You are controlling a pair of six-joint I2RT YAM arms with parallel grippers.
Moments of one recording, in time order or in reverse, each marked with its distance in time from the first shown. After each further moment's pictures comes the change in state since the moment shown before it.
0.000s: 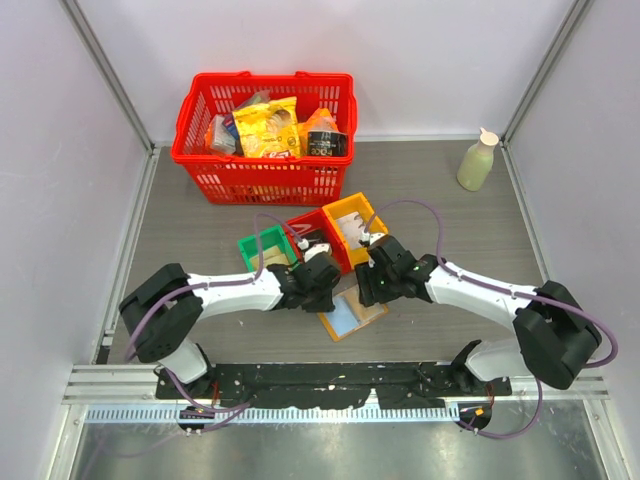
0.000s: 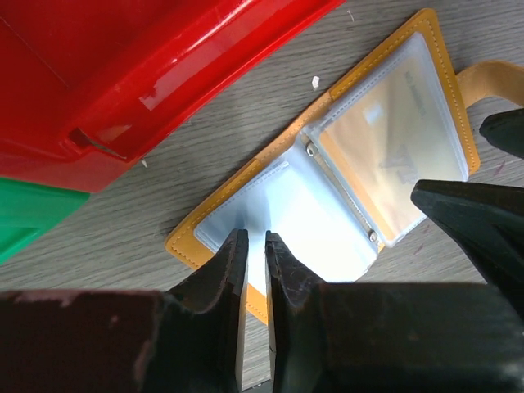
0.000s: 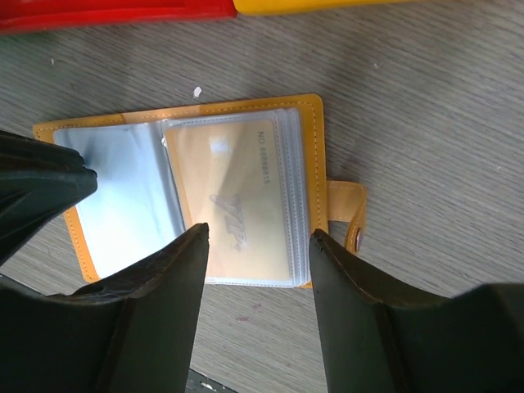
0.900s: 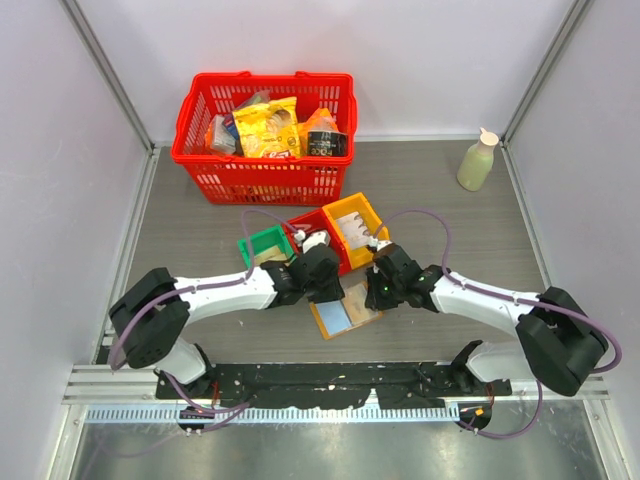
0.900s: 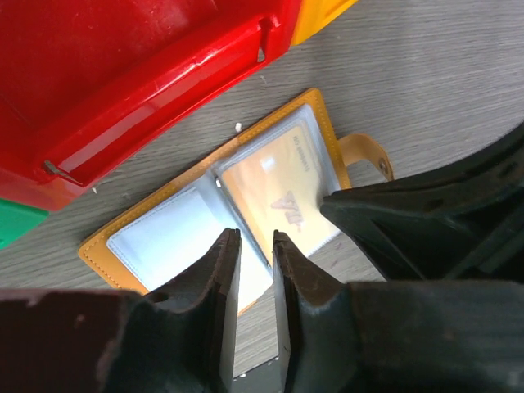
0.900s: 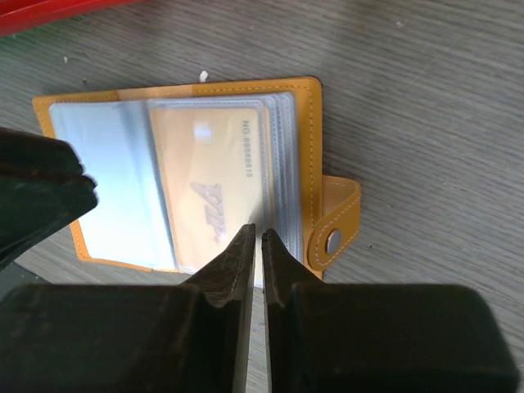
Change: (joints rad) left arm 0.014 -0.067 0.020 0.075 -0.023 -0.088; right arm -0.002 -0.039 -0.117 0.122 -0.042 0.124
